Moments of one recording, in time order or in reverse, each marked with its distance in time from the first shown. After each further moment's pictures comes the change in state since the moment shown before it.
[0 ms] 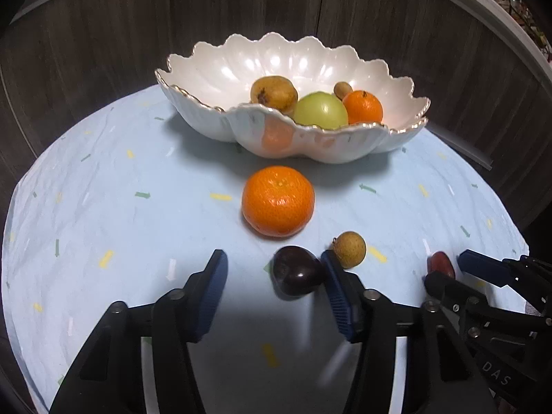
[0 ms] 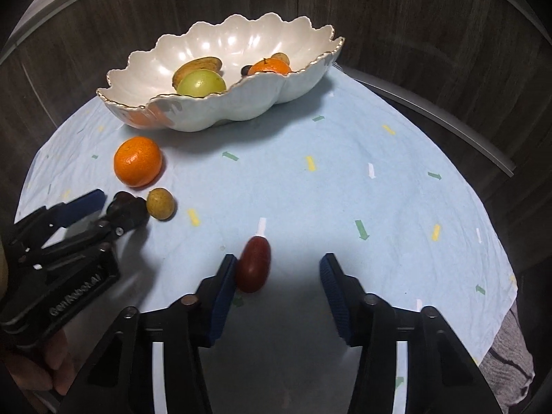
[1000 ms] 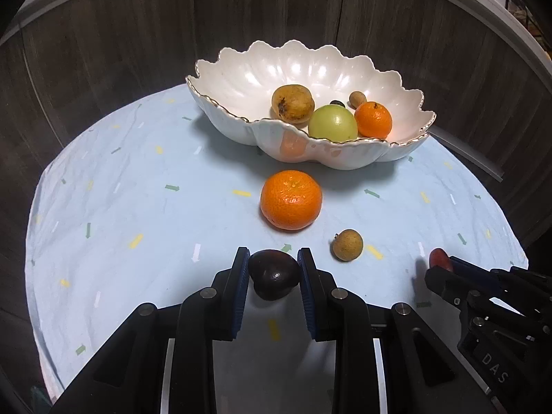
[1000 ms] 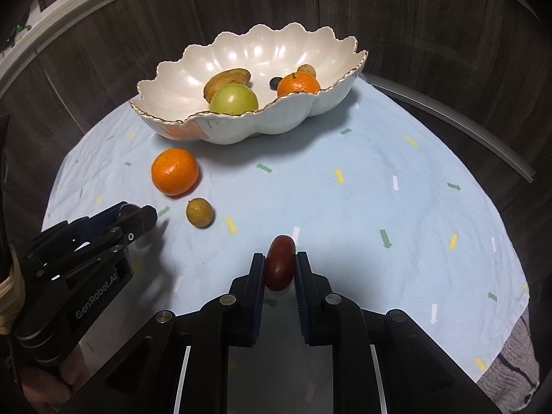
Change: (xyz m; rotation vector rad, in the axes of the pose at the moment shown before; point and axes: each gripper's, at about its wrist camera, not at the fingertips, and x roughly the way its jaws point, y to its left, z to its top) left arm -0.032 -0.003 0.007 -0.063 0.014 0.072; right arm -0.014 0.002 0.007 0.000 -0.007 0.118
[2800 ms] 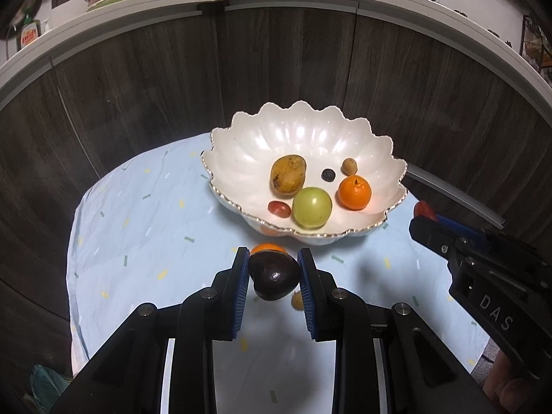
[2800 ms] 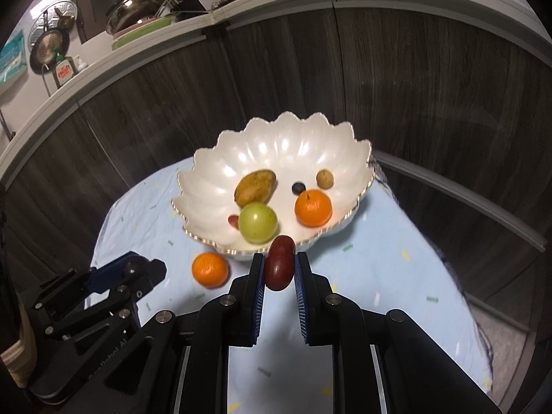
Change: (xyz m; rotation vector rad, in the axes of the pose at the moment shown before) left arm -0.065 -0.039 0.056 -0.085 -0.091 0.104; right arm -0.058 -0.024 0.080 -0.082 -0.200 0.162
